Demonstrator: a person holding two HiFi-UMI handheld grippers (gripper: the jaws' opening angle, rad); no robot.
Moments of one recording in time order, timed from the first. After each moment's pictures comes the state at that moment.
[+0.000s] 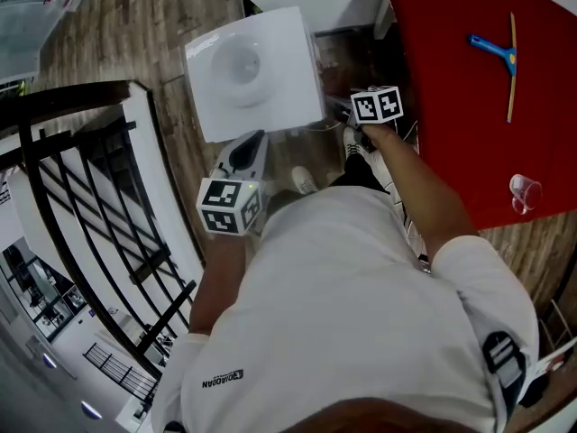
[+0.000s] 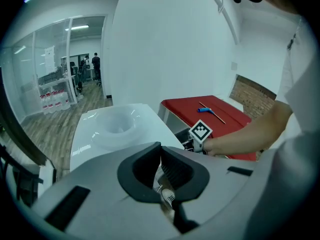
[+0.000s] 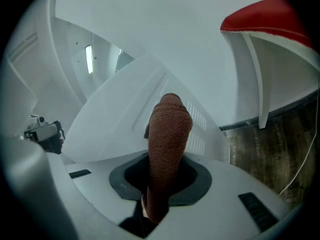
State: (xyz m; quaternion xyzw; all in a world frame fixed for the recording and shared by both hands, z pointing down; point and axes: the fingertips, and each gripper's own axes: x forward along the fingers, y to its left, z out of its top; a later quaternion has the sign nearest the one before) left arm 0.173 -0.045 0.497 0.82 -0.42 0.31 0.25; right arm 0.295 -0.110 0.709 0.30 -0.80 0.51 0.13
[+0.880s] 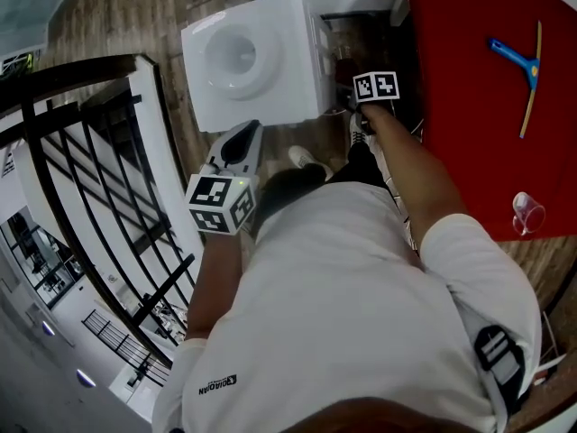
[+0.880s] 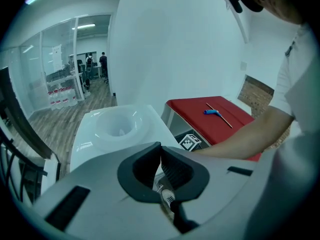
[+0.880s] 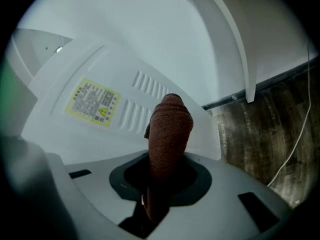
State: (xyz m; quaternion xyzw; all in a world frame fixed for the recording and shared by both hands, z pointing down) left arm 0.186 -0.056 0.492 0.79 -0.45 0.31 0.26; right arm 0.306 -0.116 0.825 0.30 -0.72 0.60 0.18
